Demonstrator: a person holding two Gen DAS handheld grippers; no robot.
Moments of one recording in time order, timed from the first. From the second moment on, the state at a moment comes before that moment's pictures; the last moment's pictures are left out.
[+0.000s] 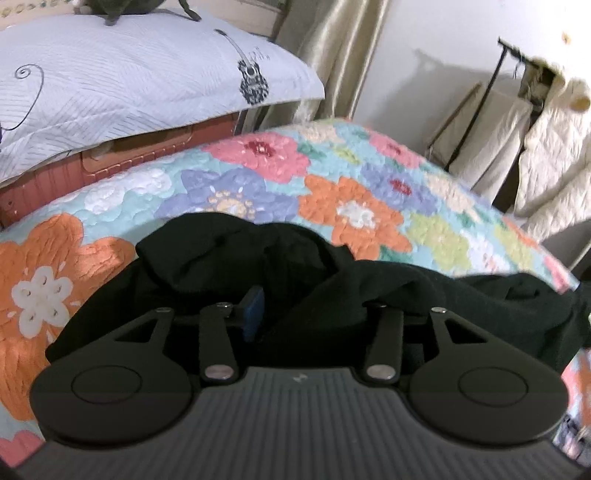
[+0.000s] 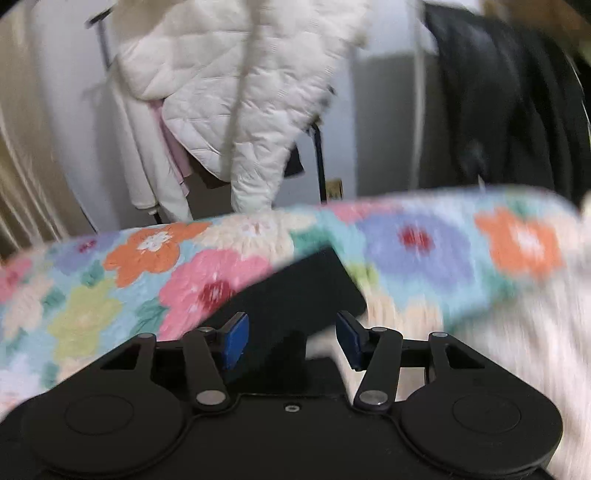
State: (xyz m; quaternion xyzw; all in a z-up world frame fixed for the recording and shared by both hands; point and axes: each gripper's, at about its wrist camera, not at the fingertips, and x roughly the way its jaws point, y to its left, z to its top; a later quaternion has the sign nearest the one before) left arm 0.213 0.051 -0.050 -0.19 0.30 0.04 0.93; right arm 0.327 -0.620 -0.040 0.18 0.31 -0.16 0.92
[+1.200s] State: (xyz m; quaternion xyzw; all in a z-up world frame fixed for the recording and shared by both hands) left arm 0.170 0.028 -0.005 -0.10 0.24 0.00 0.97; right arm 0.269 -0.599 -0.107 0.34 0.33 -0.11 0.87
